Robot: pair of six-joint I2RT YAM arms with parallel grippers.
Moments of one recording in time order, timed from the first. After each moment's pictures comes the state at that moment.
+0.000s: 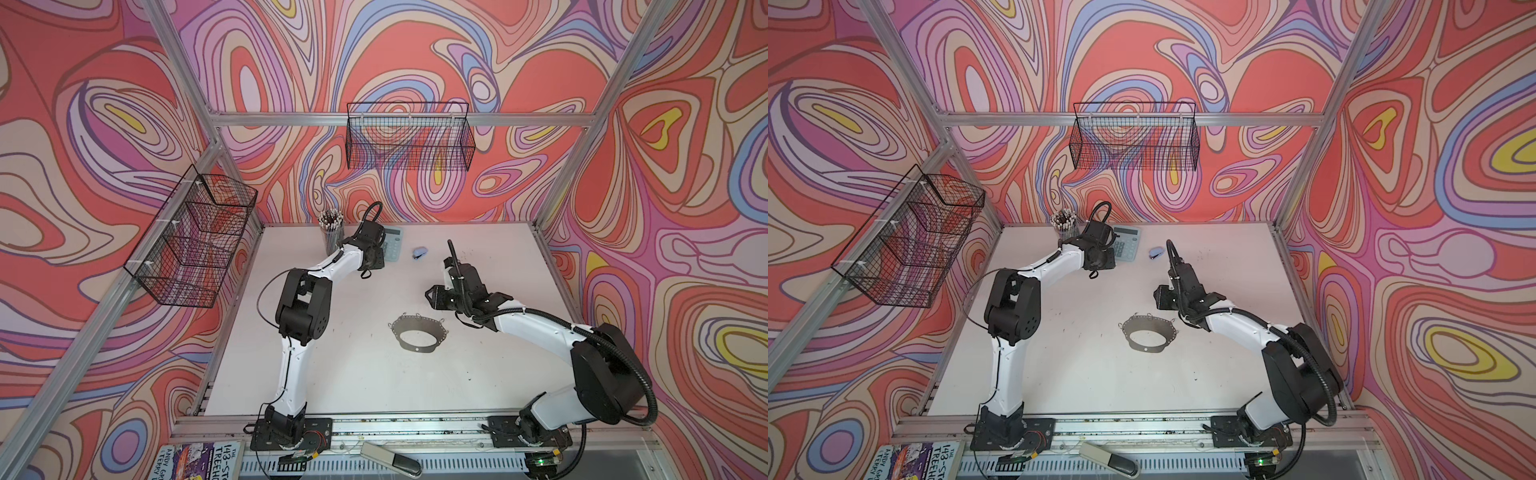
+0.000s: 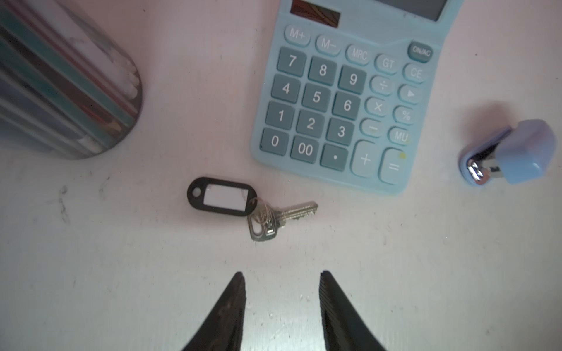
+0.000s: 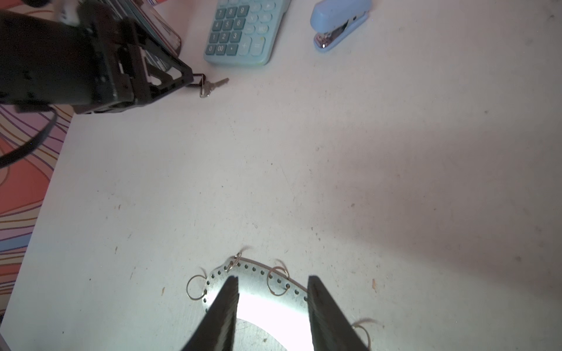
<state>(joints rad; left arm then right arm) -0.39 2.24 1.83 -0.60 -0.13 -0.44 0.53 1.49 0.89 -0.12 -0.07 0.50</state>
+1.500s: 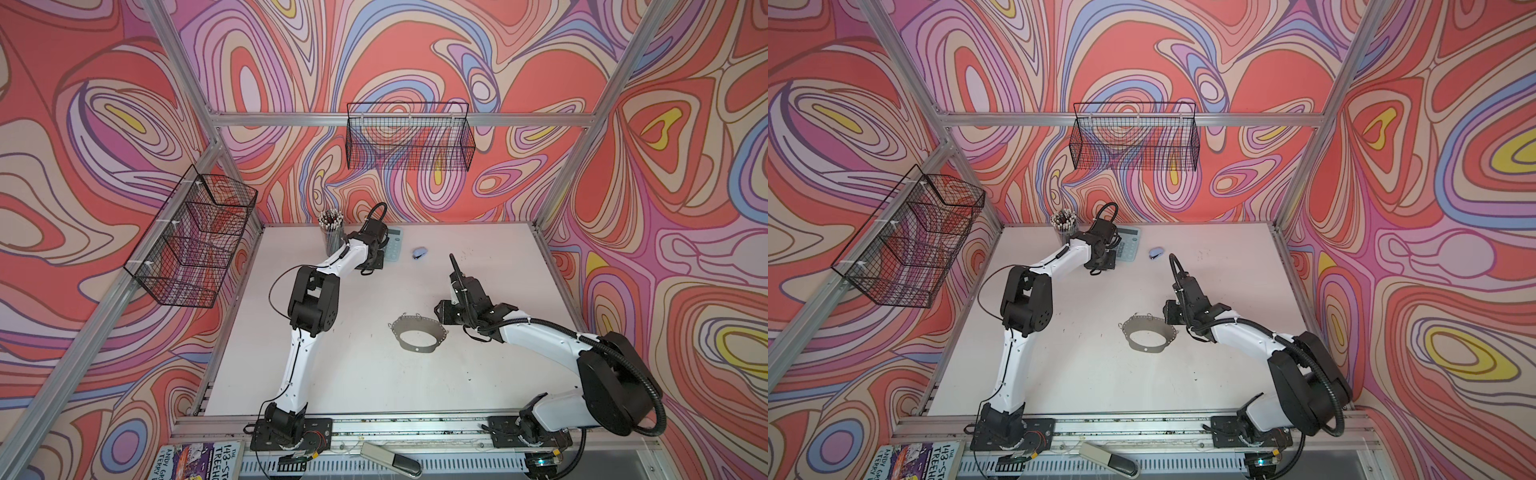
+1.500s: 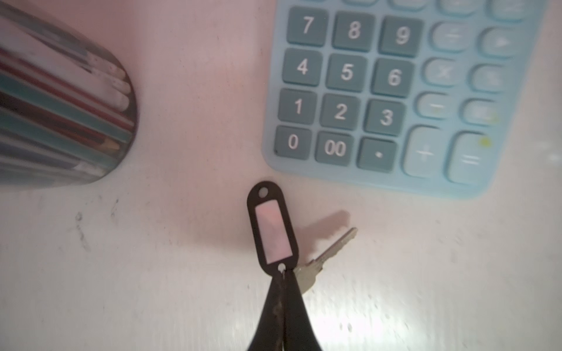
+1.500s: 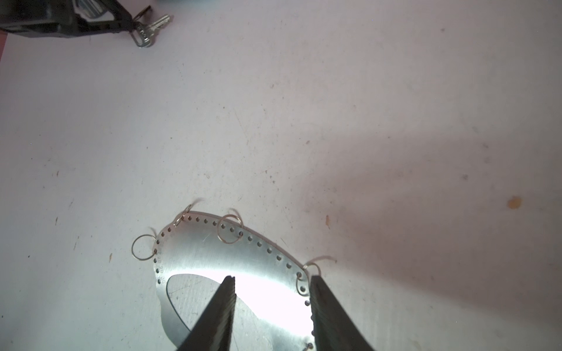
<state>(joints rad) -0.41 2.30 1.97 -0.78 -0.16 -0.31 0.53 1.40 0.75 -0.19 0.00 0.49</state>
